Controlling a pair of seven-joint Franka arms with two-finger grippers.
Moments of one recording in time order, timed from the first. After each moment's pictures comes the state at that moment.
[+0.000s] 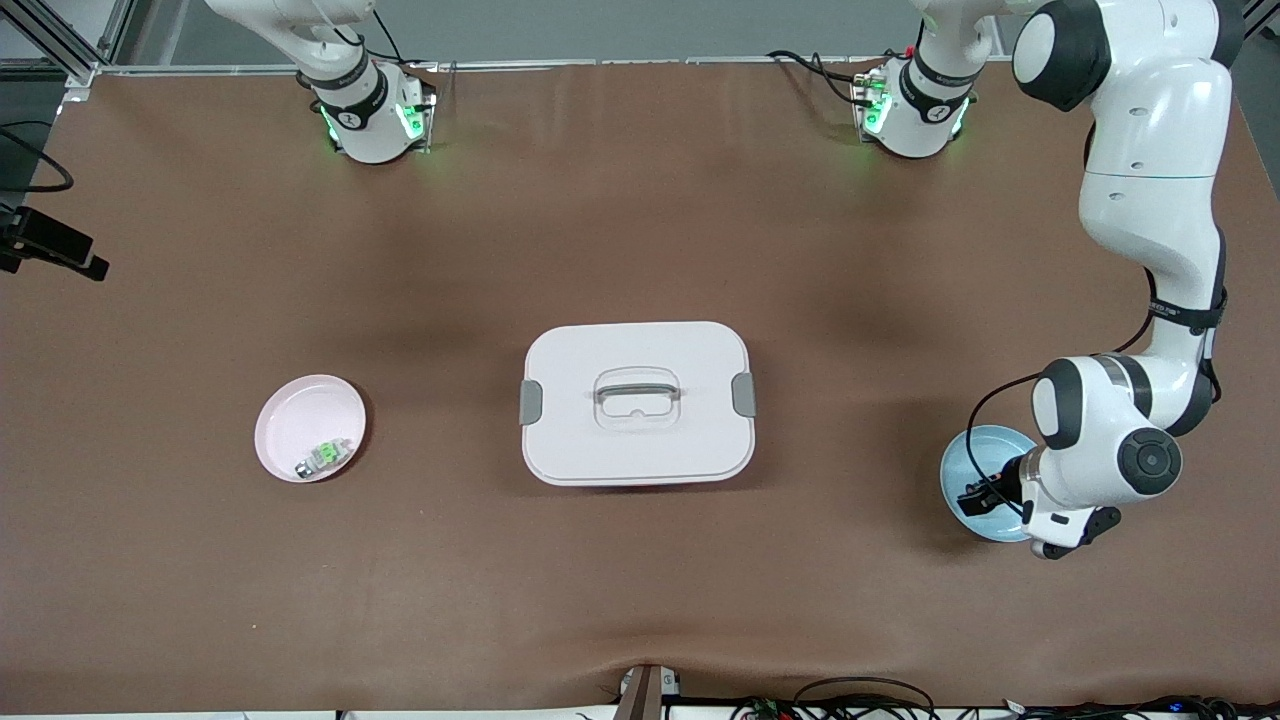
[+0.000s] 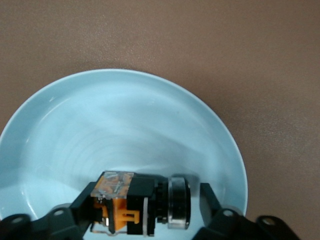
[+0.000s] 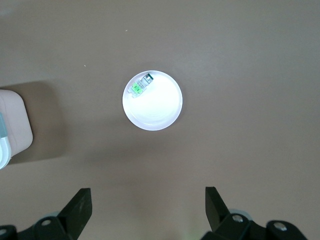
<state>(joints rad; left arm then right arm) 0.05 0.85 -0.04 -1.43 0.02 2.23 -0.46 -0.05 0.06 -0.07 -1.44 0.03 1.46 0.01</state>
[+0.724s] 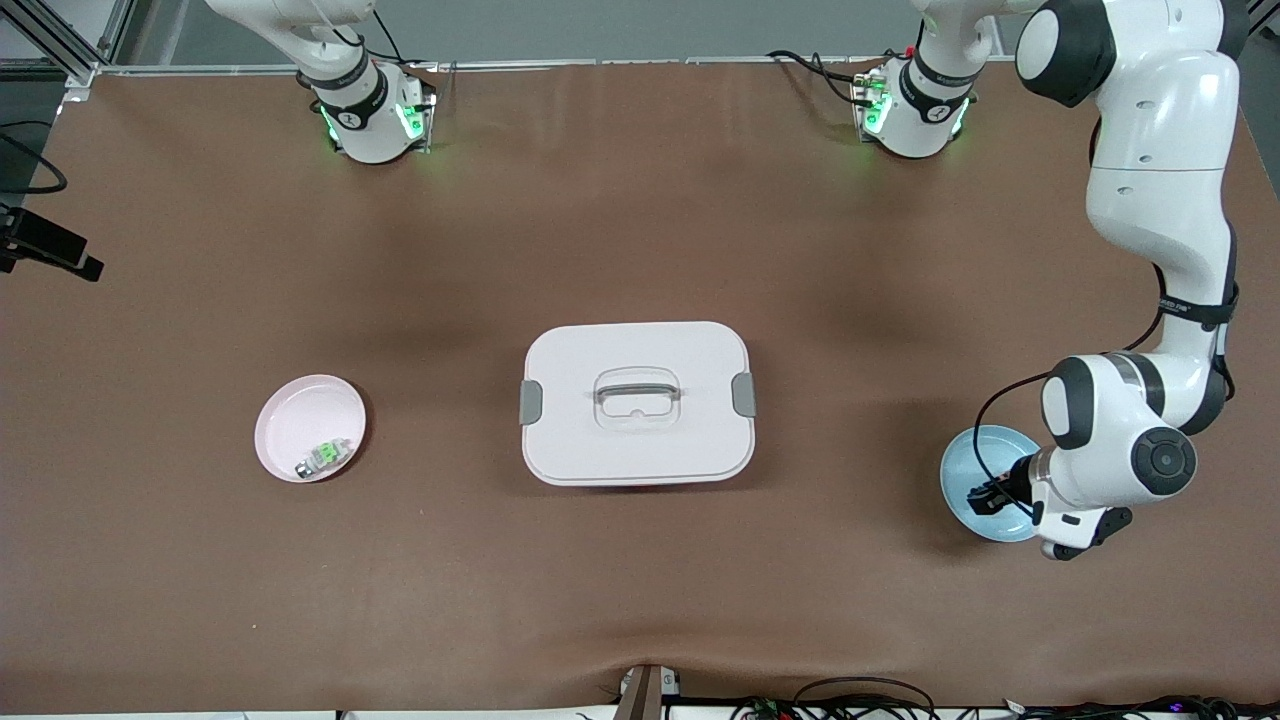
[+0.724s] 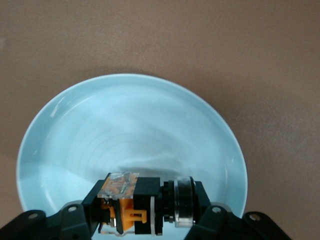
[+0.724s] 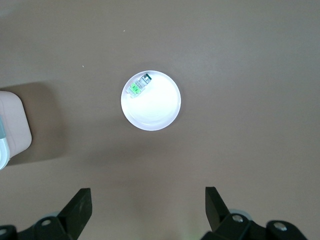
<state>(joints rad) 0.05 0.81 -0.04 -1.42 0.02 2.16 -0.47 -0.05 0.06 -0.07 -1.44 0.03 1.46 0.01</state>
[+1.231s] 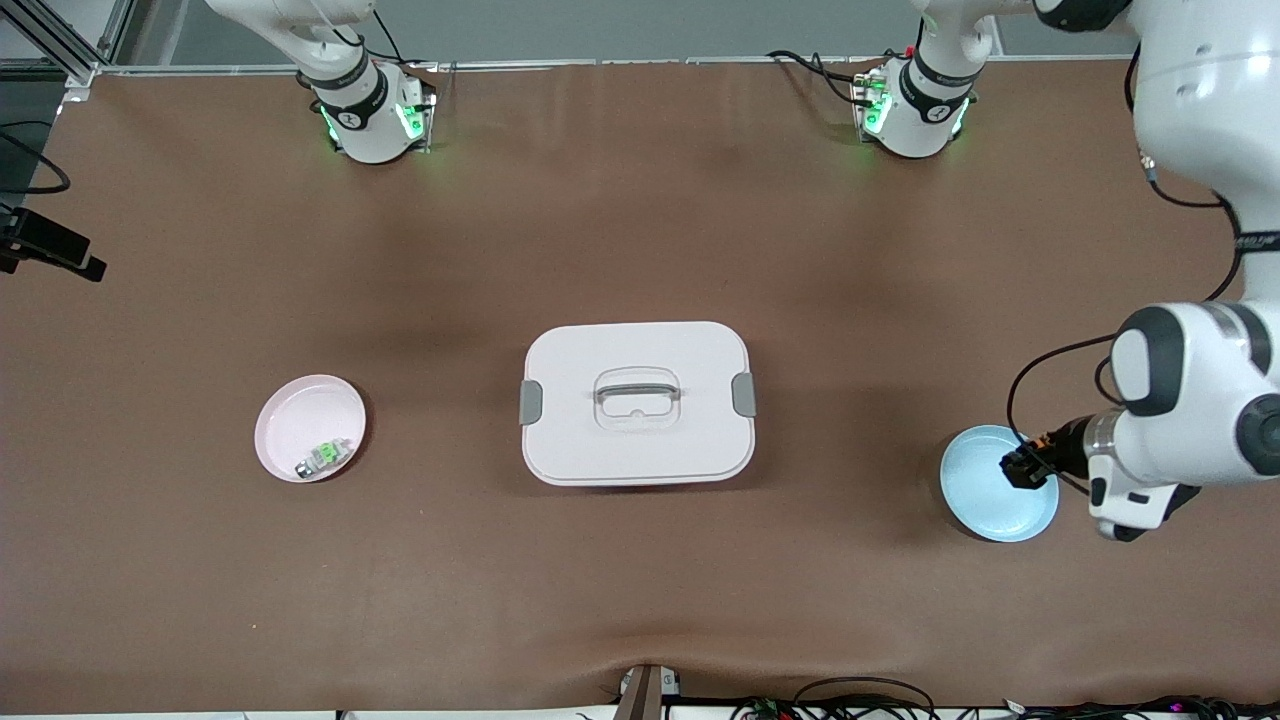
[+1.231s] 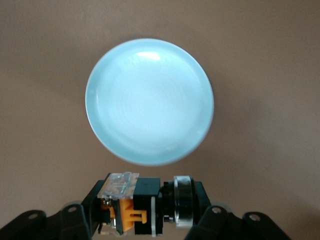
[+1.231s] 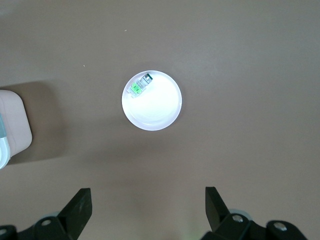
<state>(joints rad) 0.04 0.57 -0.05 -1.40 -0.07 1.84 -0.57 -0.05 0.06 -0.06 -1.44 0.03 1.46 0.01</state>
